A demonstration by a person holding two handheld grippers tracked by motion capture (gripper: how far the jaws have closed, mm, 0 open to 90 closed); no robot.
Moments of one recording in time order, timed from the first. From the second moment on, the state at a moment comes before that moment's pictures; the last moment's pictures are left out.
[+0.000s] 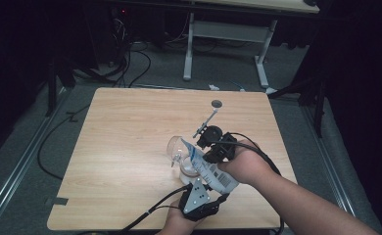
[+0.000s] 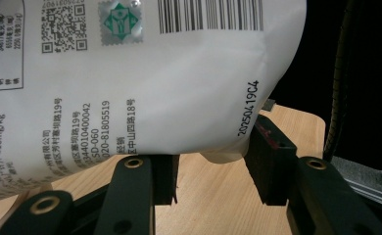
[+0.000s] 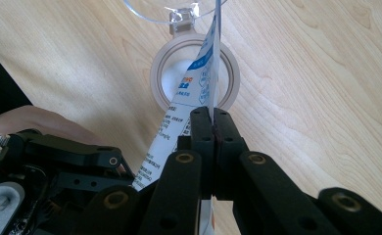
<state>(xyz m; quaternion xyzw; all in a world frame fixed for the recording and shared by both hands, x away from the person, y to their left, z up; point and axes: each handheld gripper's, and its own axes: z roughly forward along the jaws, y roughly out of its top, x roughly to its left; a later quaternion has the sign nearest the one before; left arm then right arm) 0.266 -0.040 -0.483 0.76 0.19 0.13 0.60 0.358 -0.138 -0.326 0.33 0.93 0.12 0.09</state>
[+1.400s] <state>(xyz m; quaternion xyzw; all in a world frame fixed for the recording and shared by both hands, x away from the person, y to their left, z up) 0.267 -0.040 -0.481 0.76 0.19 0.13 0.61 0.358 -0.135 -0.325 0.33 0.93 0.12 0.09</state>
